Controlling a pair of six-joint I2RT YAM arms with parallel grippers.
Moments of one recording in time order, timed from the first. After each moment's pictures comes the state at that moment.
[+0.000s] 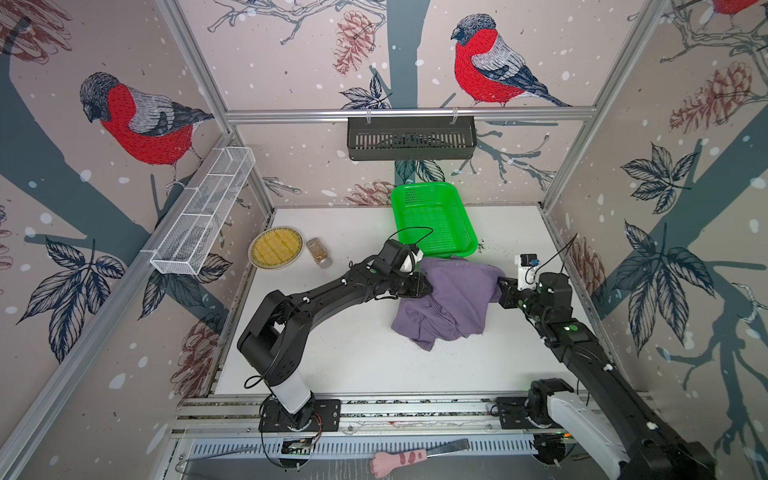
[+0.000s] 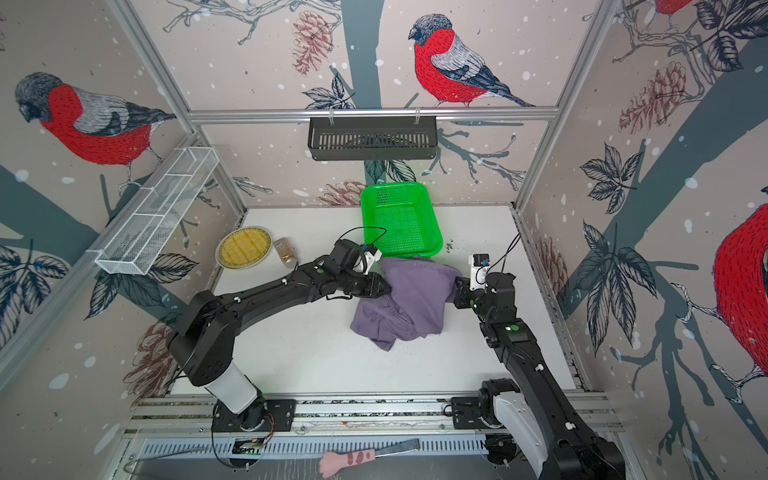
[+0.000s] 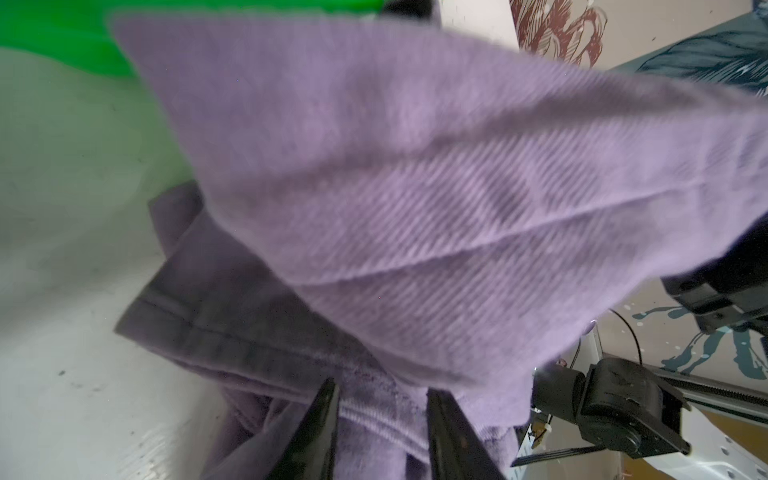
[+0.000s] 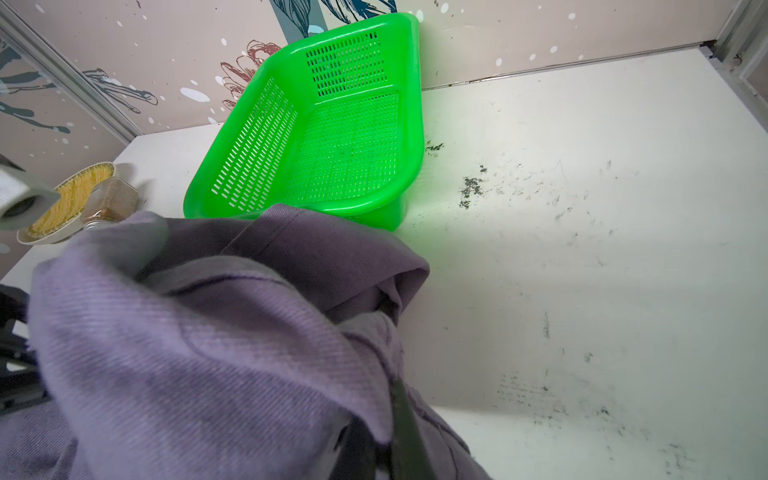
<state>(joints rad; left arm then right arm) -0.71 1.68 1.13 -0.28 0.47 -0.55 0.12 0.83 0.47 -0.11 -0.25 0.16</state>
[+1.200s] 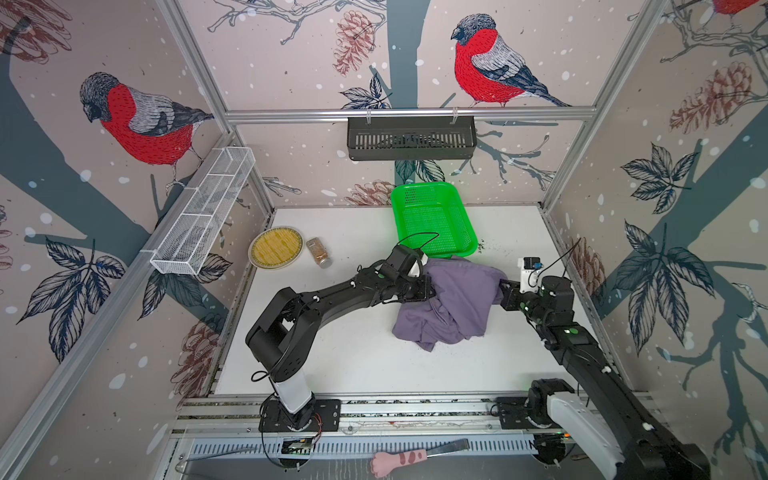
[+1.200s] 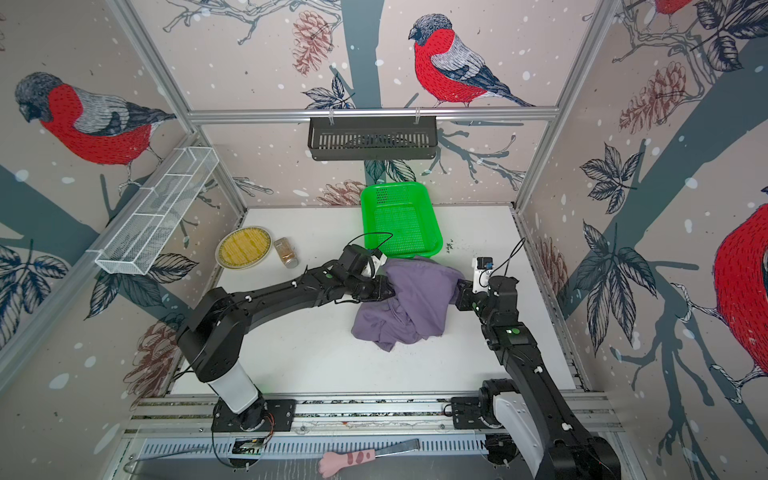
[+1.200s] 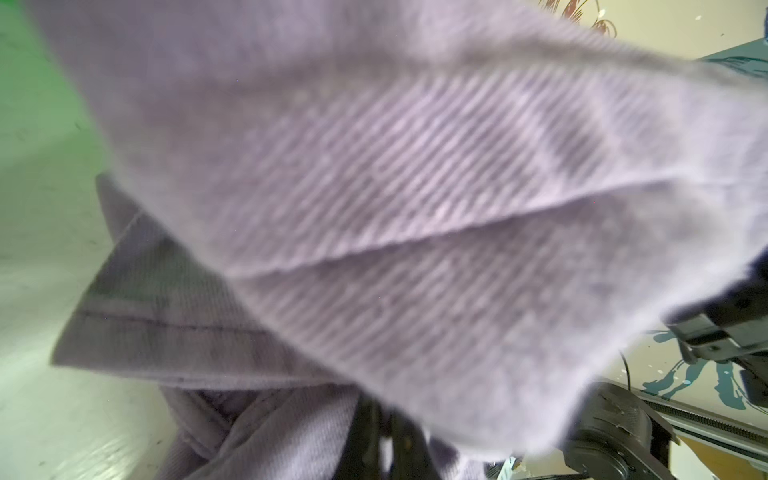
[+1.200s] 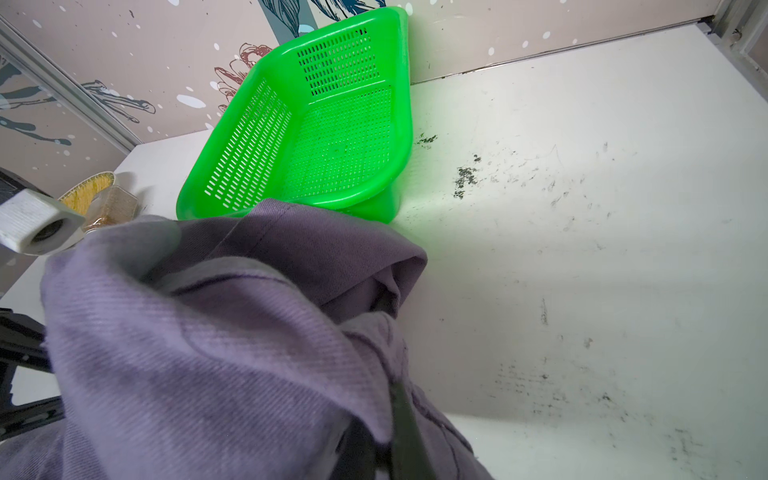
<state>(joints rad) -0.74 1.71 1.13 -0.21 0.44 -0.67 0.07 0.82 0.43 -0.08 -0.29 0.19</state>
